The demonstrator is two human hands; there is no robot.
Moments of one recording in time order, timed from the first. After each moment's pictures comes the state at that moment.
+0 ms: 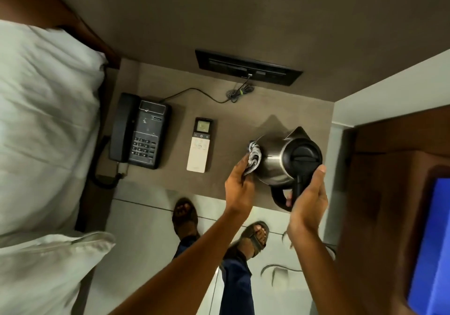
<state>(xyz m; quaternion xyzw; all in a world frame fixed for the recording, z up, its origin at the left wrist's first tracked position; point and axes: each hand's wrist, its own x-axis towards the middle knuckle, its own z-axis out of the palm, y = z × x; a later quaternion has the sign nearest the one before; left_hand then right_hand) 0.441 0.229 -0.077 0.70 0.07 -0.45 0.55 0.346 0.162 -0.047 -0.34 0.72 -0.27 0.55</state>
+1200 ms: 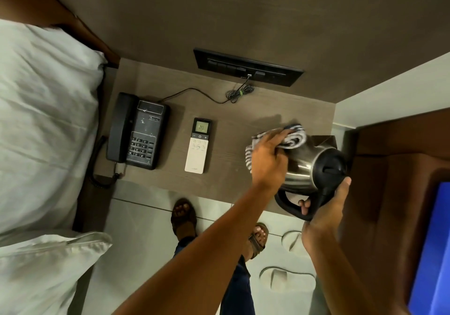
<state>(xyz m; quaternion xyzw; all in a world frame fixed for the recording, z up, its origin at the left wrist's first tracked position) 0.452 0.146 -0.059 0.75 -0.14 -0.41 0.51 0.318 0.138 -0.038 -0.22 0.71 -0.27 0.62</state>
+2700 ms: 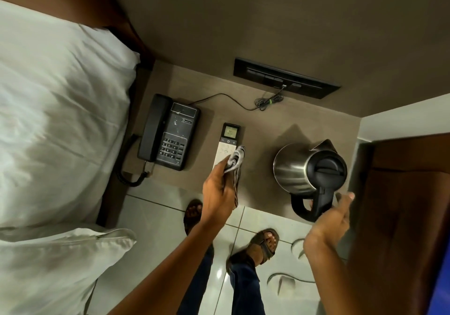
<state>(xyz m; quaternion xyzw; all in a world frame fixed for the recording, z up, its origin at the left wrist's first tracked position) 0.524 0.319 -0.070 0.78 -0.05 -0.36 0.50 0.362 0.190 -0.052 -0.32 0.77 -0.29 0.47</state>
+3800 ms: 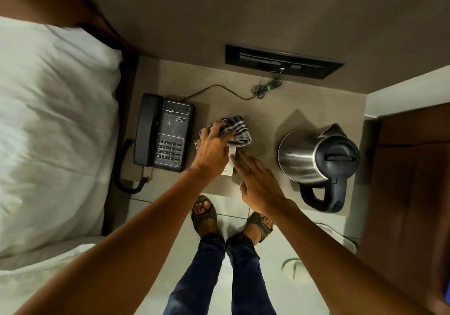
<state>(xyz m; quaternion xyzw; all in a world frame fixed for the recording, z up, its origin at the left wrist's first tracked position) 0.623 0.283 -0.127 0.84 -0.41 -0.31 0.13 0.455 0.218 -0.121 -0.89 0.23 0.26 0.28</state>
